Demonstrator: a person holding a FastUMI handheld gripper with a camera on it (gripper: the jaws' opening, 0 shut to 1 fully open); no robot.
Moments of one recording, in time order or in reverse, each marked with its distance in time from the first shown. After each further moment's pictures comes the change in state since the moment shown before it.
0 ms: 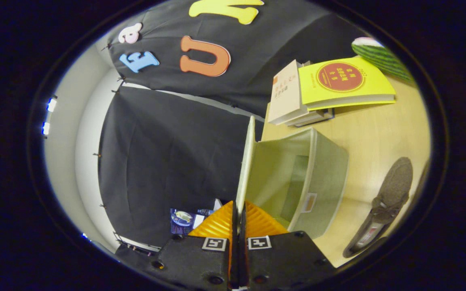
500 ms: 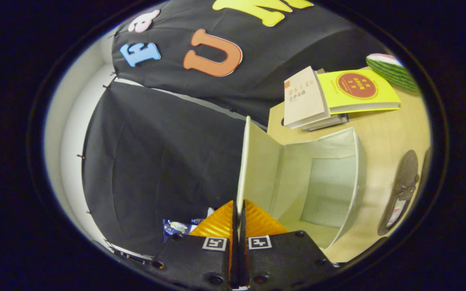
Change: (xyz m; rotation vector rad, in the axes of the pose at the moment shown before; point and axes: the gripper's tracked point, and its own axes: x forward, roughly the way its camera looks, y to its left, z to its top) arm 0.069 0.093 -0.018 -0.046 -0.073 -0.156
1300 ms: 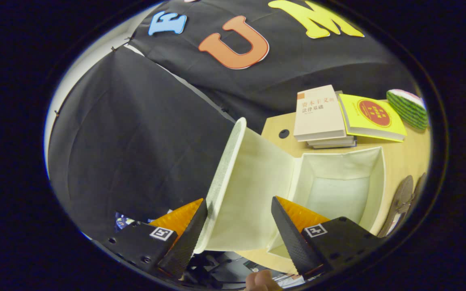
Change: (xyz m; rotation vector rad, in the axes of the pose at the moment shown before) arm 0.104 0.009 -0.028 -0.233 -0.063 -0.229
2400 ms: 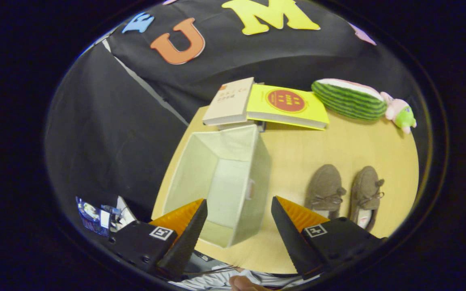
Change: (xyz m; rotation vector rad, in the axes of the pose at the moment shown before) arm -0.121 -0.229 -0.048 0.018 0.066 -0.396
